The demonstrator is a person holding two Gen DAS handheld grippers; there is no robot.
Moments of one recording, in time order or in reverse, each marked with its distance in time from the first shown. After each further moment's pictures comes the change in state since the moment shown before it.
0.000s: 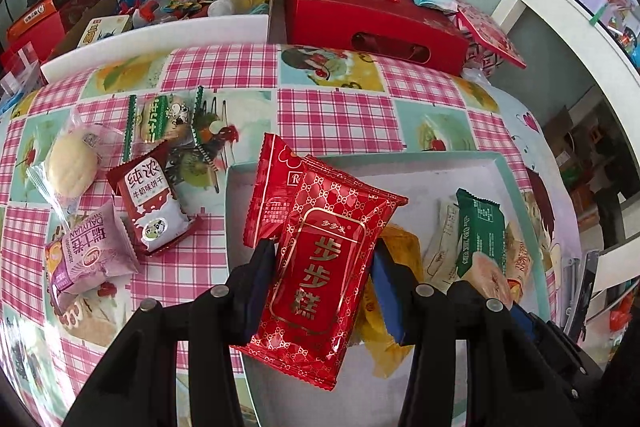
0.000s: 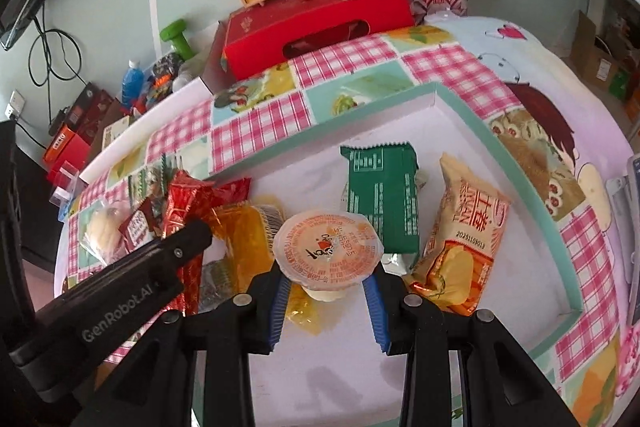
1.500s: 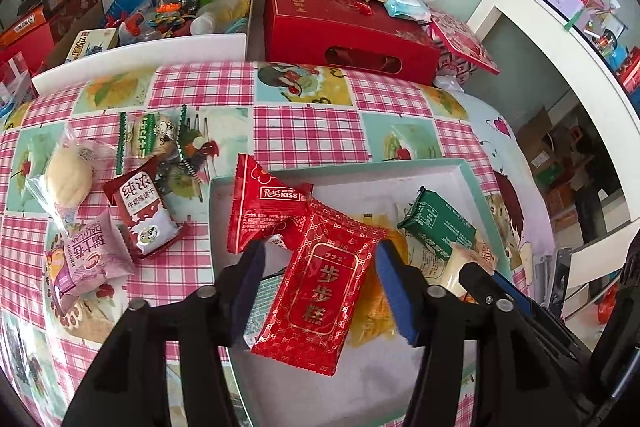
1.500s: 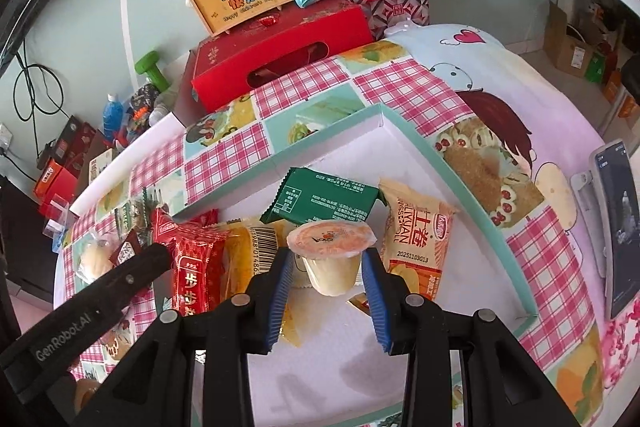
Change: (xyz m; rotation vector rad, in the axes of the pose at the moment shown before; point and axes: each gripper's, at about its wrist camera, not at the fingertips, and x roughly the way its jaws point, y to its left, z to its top) left arm -0.027 -0.010 0.004 0.017 -0.020 -0.065; right arm -0.024 -0.030 0.010 0.080 -0.056 -0.047
